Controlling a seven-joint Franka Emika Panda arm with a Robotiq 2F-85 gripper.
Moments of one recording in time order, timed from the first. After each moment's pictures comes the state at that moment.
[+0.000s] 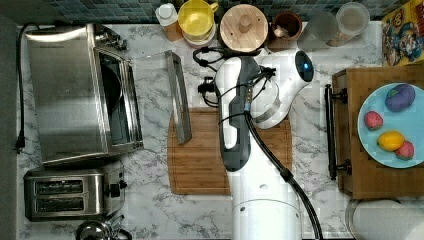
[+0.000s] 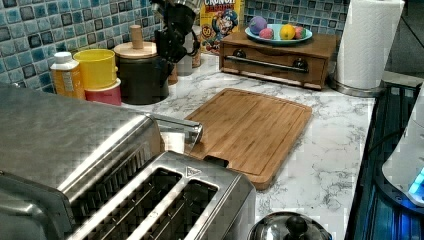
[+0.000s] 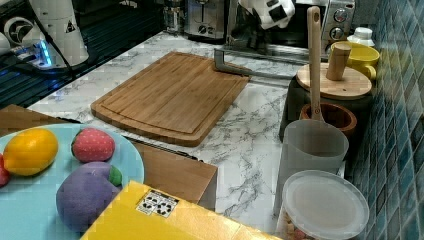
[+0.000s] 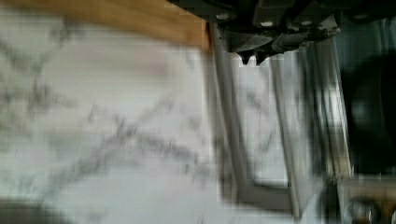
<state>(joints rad) -0.11 0.46 -0.03 -1.82 0.76 0.51 -1.33</state>
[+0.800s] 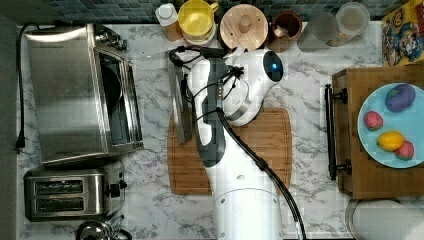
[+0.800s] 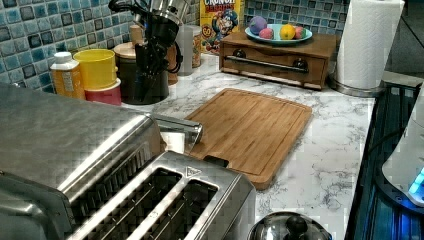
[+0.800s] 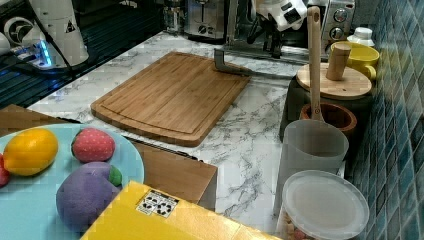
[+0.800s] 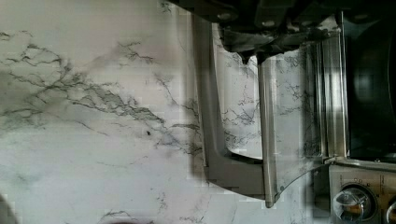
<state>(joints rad) -0.08 0.50 0.06 -1.82 0.76 0.63 -1.34</state>
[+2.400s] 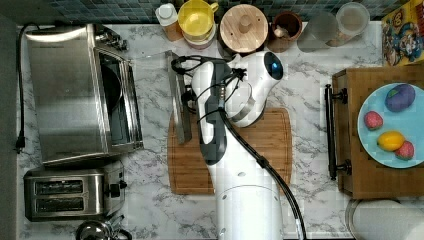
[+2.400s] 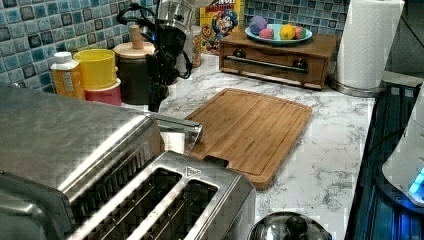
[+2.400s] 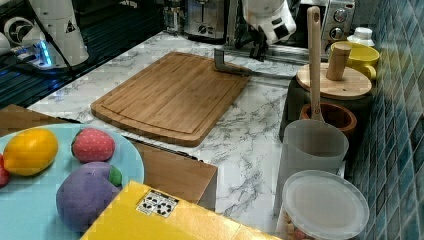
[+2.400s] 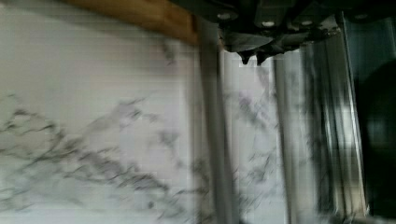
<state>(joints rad) -0.07 0.51 0.03 -1.84 0.72 0.49 -1.33</state>
